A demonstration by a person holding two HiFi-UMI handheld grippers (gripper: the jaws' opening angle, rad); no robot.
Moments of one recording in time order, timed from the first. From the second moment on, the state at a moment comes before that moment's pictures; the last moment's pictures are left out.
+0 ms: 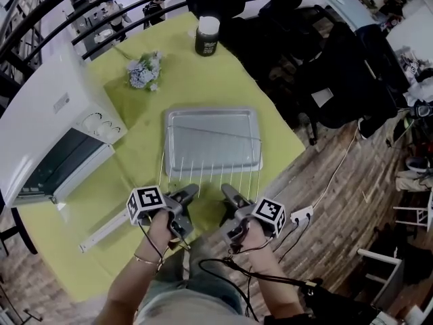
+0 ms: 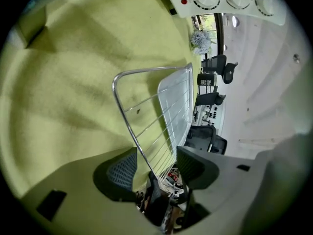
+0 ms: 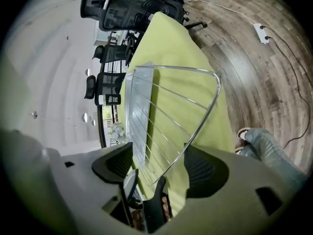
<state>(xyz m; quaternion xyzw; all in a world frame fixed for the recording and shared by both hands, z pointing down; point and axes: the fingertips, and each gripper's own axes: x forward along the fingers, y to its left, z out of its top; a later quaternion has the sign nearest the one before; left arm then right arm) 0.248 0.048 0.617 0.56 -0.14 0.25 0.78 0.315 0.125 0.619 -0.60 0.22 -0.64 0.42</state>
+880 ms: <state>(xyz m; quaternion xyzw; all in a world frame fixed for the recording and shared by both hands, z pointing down) 0.211 0.073 0.600 0.57 -0.12 0.26 0.77 0.275 0.151 0.599 -0.60 0.22 -0.64 0.42</state>
